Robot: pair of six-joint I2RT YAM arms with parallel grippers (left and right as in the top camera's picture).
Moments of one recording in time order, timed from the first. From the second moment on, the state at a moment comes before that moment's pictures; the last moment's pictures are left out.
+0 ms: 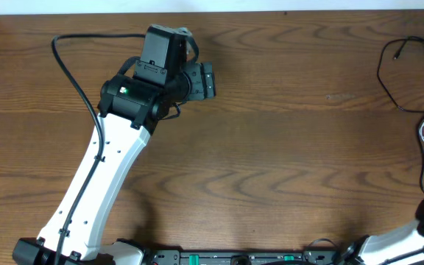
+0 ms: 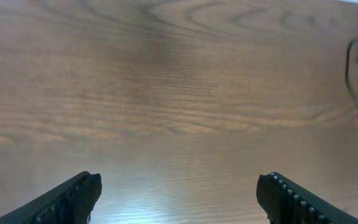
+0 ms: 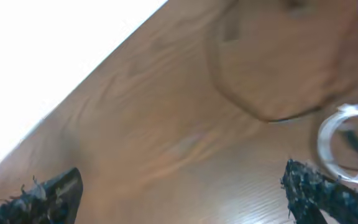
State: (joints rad) left arm -0.38 1.50 1.57 -0.93 0.05 -0.36; right arm -0.60 1.79 2.00 -1.22 -0.52 0.12
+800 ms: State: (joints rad) left arm -0.38 1.50 1.57 -0.93 0.00 -0.24; right arm -0.17 1.33 2.00 -1.60 -0.29 0.05
